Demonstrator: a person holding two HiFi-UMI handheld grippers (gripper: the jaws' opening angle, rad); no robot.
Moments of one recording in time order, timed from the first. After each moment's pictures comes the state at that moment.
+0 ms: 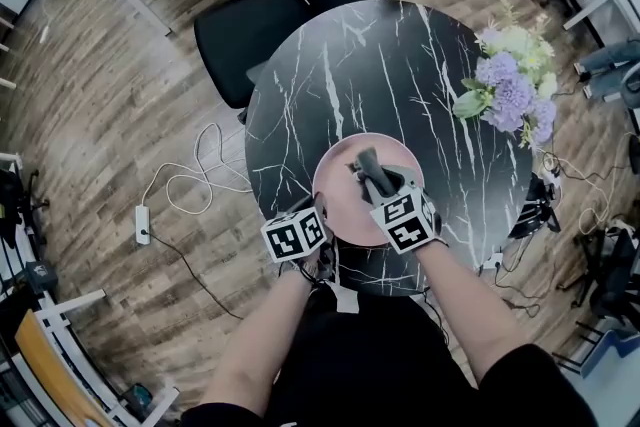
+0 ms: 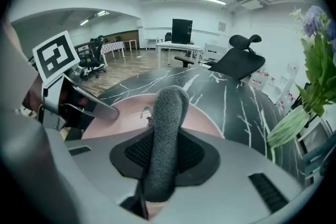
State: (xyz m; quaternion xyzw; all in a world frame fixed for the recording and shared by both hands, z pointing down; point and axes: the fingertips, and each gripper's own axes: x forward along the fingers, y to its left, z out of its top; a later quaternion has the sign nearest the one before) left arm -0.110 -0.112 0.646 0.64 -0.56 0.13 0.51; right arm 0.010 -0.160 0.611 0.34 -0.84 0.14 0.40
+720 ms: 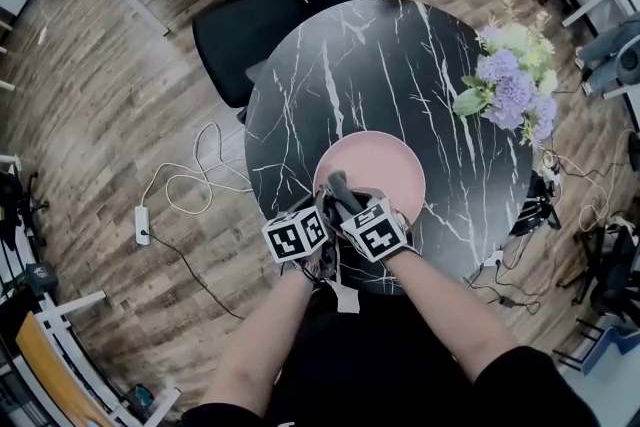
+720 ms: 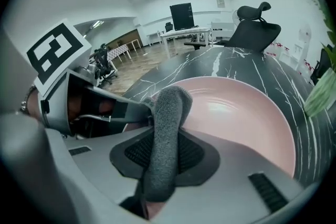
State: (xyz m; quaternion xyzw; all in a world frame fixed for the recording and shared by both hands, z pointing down) left arm -0.108 -0.113 0.648 0.64 -0.55 0.12 0.52; right arm -0.052 -0.102 0.647 0.28 -0.83 0.26 0.40
